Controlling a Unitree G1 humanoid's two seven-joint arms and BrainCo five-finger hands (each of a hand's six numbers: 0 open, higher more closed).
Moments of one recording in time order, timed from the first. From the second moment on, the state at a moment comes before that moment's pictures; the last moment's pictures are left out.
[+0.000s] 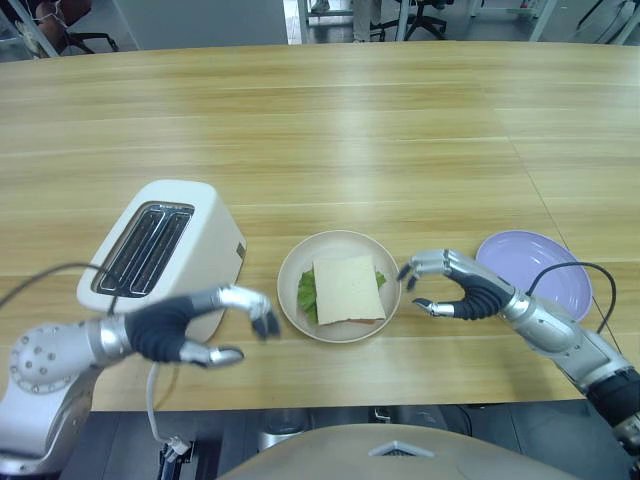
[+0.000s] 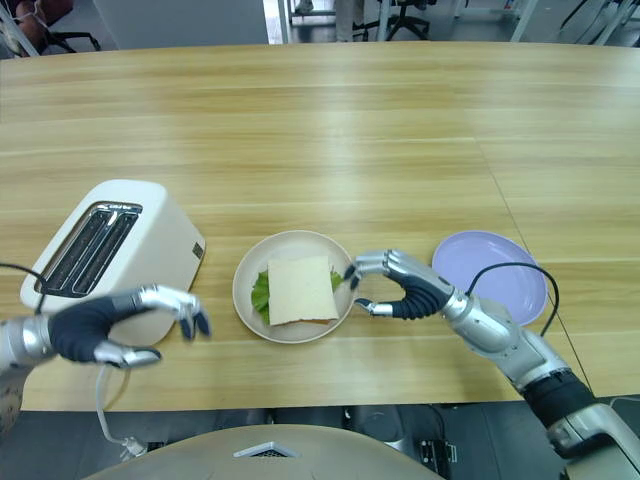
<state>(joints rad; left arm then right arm) 0.51 0.87 0.26 -0.50 -0.65 -0.22 -1.06 -0.06 -0.86 0.48 0.13 0.01 -0.89 0.20</state>
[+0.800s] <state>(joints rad) 0.34 0.71 -0.18 -0.19 -0.20 -0.16 -1.06 0.08 -0.78 0.48 0.08 0.16 -0.61 0.84</state>
